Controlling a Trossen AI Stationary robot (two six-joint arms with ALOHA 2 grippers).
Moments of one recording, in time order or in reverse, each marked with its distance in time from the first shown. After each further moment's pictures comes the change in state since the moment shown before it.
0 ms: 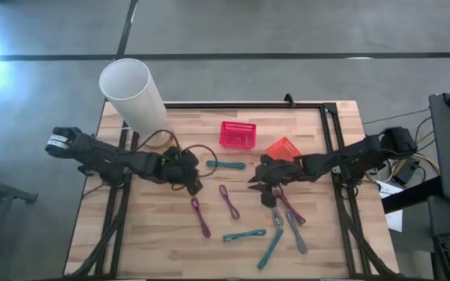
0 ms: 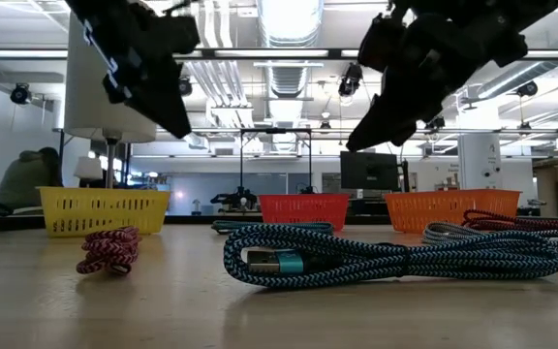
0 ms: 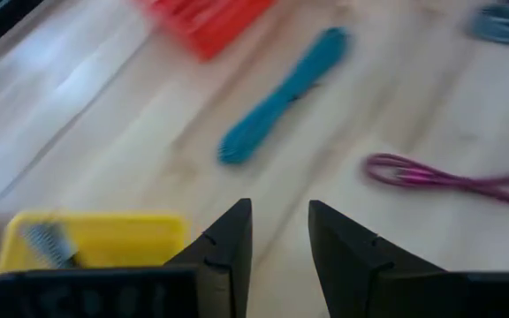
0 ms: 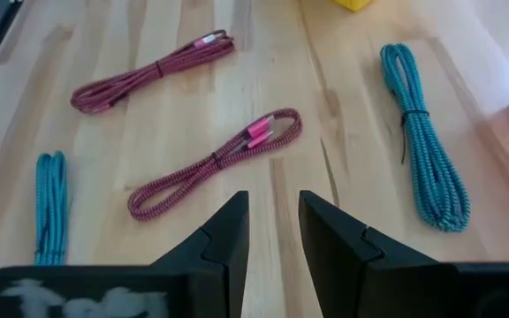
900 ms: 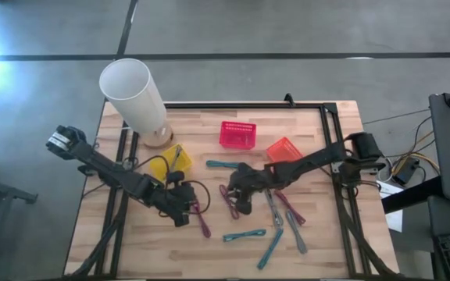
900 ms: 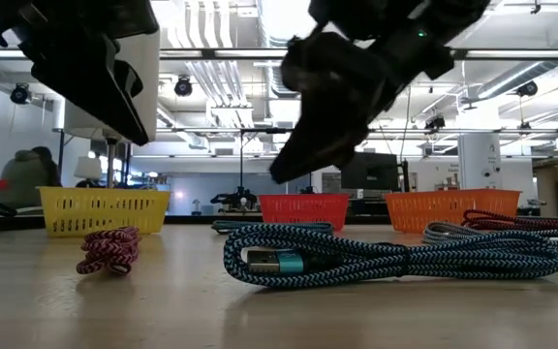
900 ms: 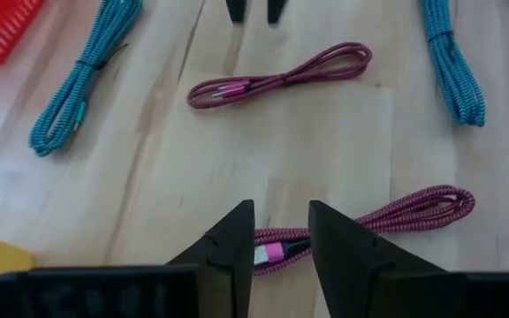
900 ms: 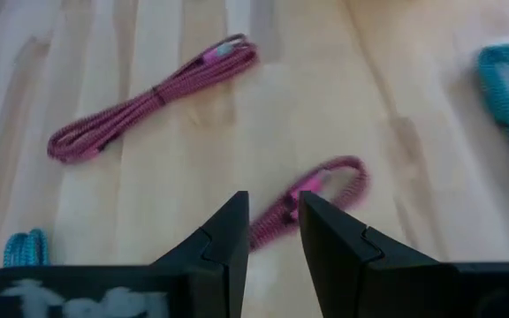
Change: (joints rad) left arm -0.260 0.002 -0.139 0.222 0.092 0.128; right arm 0.019 0.389 0.330 -0.010 -0.031 0.078
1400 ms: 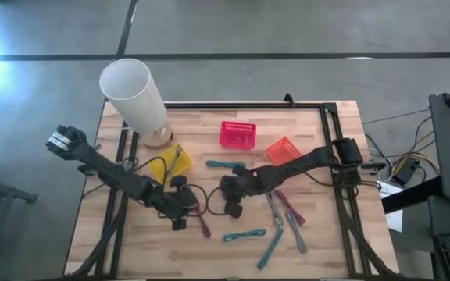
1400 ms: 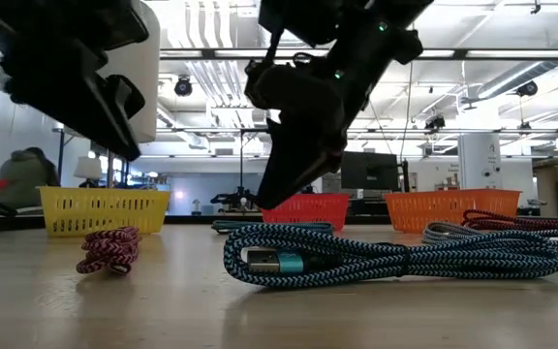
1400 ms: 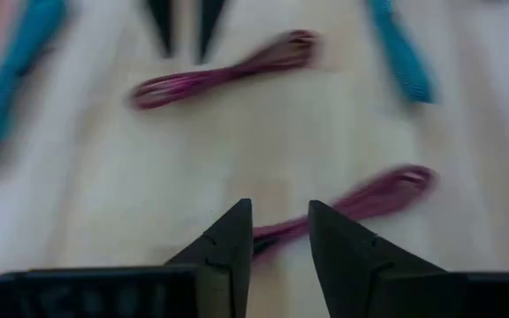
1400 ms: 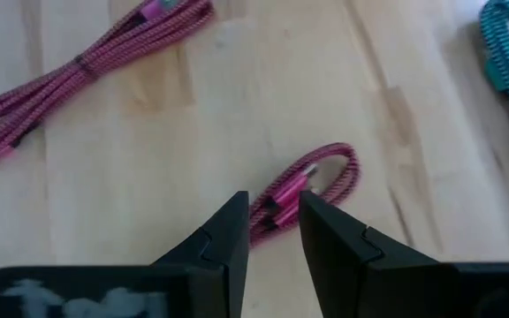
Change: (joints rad) left arm -0.015 0.000 -0.107 0.213 0.109 0.112; right arm 0.025 0.158 0.267 -0.341 0.108 0.055
